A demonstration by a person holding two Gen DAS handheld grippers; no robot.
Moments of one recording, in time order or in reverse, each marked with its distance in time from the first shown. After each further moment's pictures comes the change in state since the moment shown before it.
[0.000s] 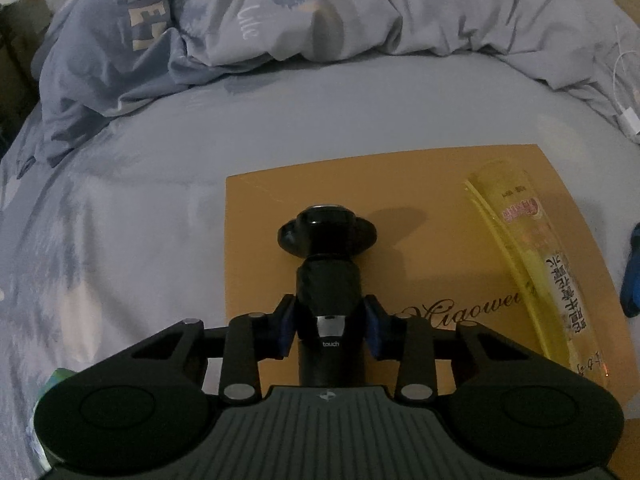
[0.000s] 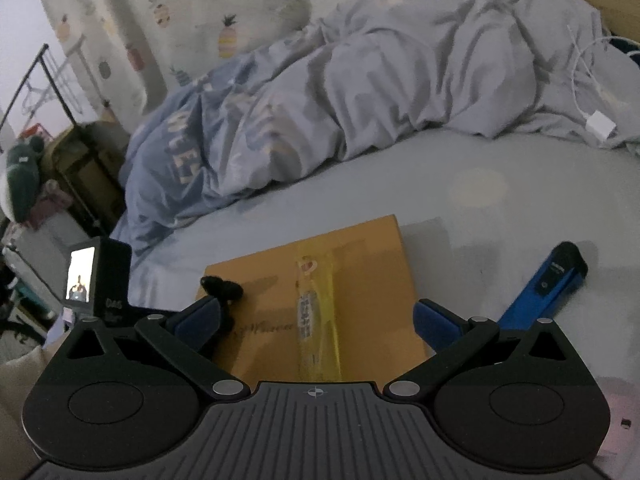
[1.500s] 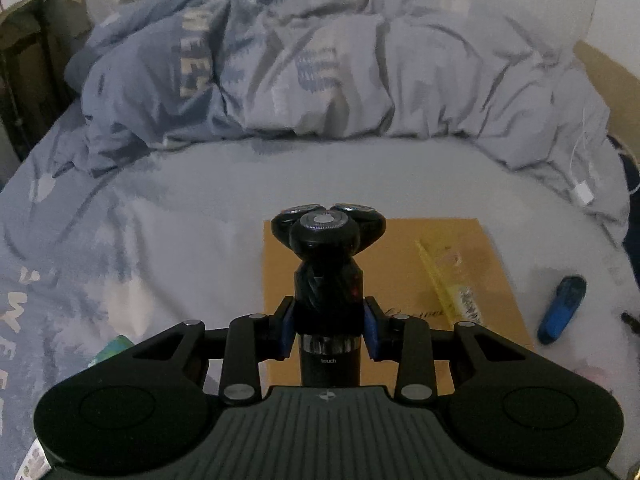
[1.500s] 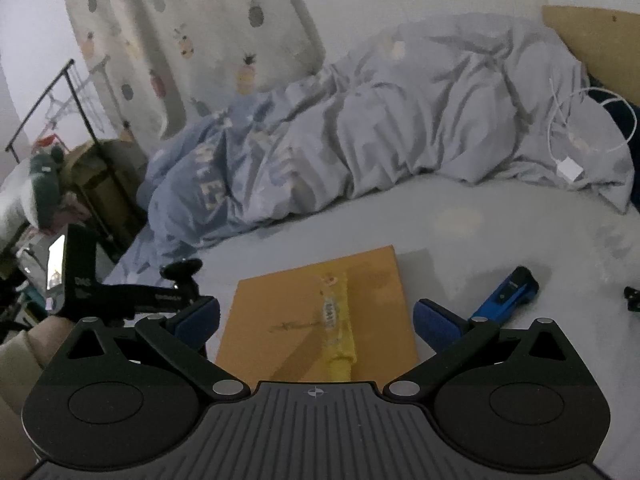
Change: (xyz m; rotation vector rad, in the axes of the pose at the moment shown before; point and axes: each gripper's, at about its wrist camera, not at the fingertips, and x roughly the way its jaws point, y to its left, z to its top) left arm -0.118 0.025 -0.017 -0.114 -0.175 -0.083; right arm -0.124 0.042 -0.005 -0.047 -0.098 -0.016
